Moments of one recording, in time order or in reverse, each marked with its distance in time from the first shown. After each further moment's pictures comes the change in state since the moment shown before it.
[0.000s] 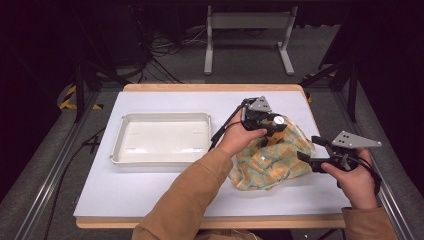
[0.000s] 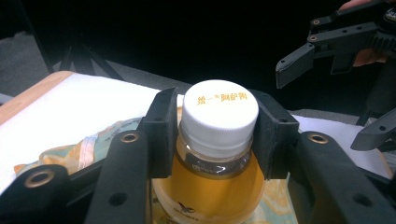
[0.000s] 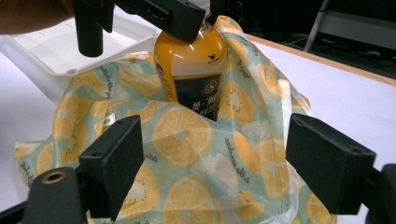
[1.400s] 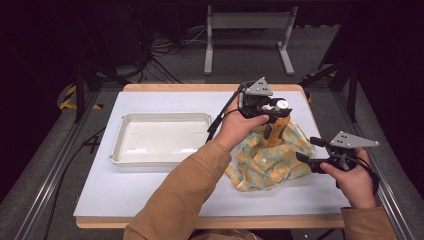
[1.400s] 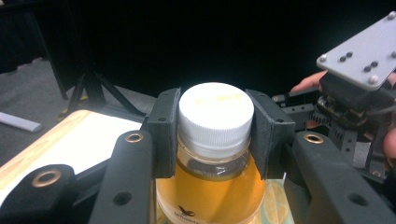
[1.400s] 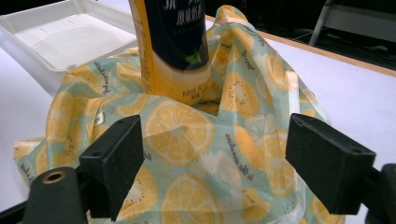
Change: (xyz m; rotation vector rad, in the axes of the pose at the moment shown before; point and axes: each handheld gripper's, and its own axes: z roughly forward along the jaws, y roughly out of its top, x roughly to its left) left arm -0.016 0.056 -0.044 -0.083 0.028 0.003; right arm -0.002 -0.004 0.004 0.013 0.014 0.010
